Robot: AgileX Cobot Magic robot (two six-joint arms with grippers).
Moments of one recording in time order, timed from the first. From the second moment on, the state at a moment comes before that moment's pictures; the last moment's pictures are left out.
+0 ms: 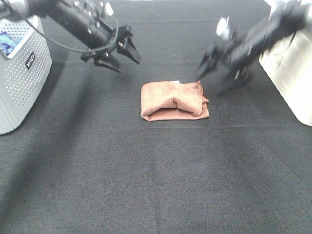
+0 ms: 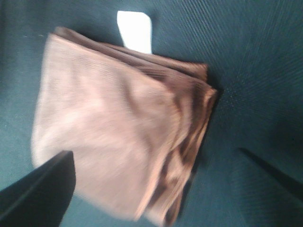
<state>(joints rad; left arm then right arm) -0.22 2.50 -2.31 -0.69 1.11 0.17 0.05 2.35 -1.93 0.70 1.10 -0.42</state>
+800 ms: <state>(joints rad) -0.22 1.86 -2.08 -0.17 1.21 0.07 0.32 1.72 -1.70 0.12 1.21 0.00</state>
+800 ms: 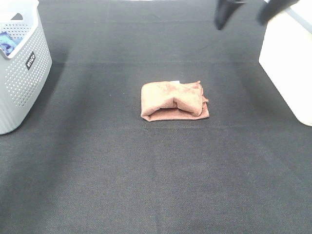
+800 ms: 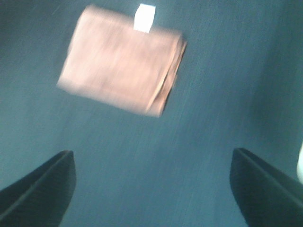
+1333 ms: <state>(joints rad) -0.22 1.00 -1.04 0.03 1.22 -0.03 0.32 1.00 -0.87 0.08 1.22 0.01</state>
